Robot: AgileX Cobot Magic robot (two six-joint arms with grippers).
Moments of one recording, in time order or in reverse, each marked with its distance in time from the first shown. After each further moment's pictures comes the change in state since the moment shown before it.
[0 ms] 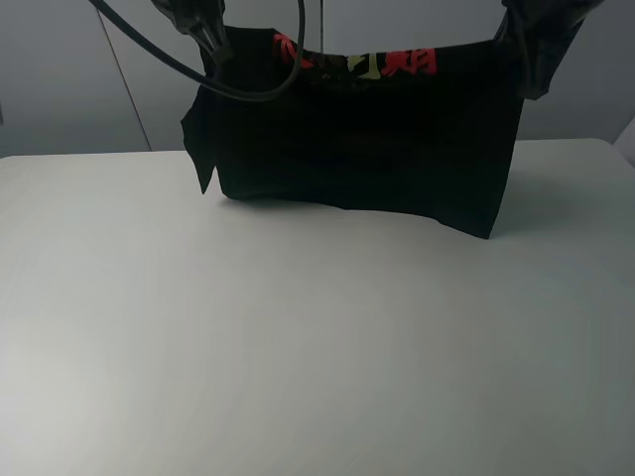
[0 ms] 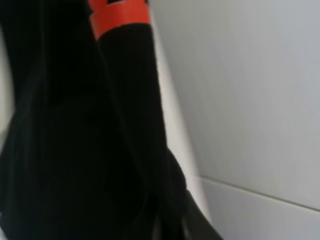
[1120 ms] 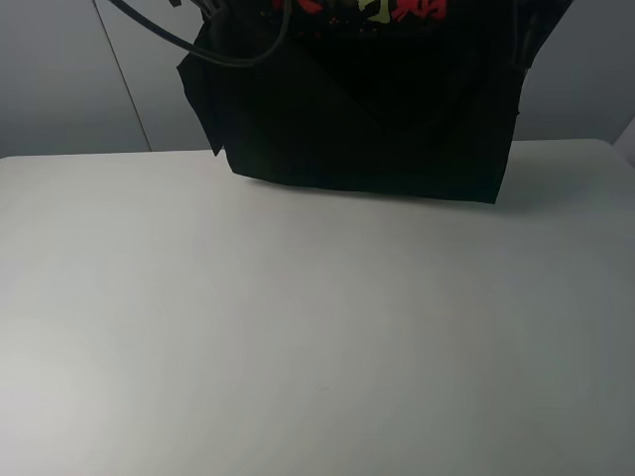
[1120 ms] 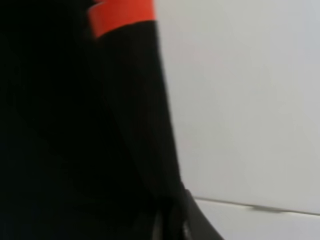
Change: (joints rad) left arm 0.059 0.000 0.000 0.148 -0.288 -0.105; right arm 0.000 0.035 -0.026 -0.466 -0.337 0.421
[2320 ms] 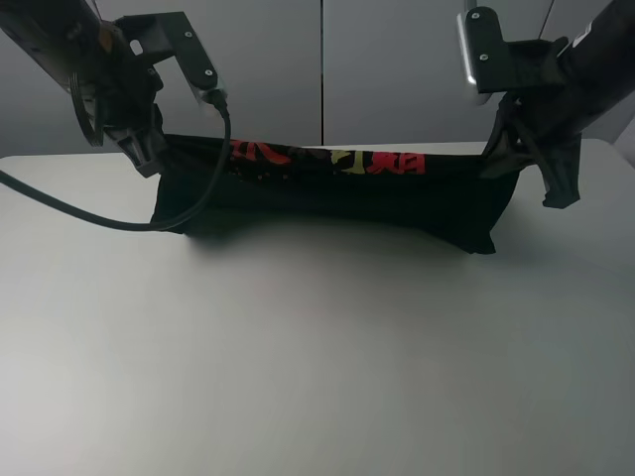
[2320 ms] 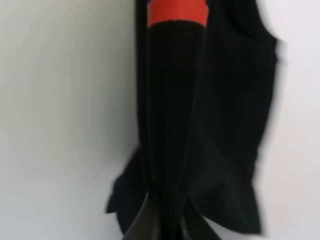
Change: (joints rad) left arm 0.000 -0.269 0.613 -0.170 0.136 0.096; right arm 0.000 -0.144 0.294 0.744 0.476 -0.756
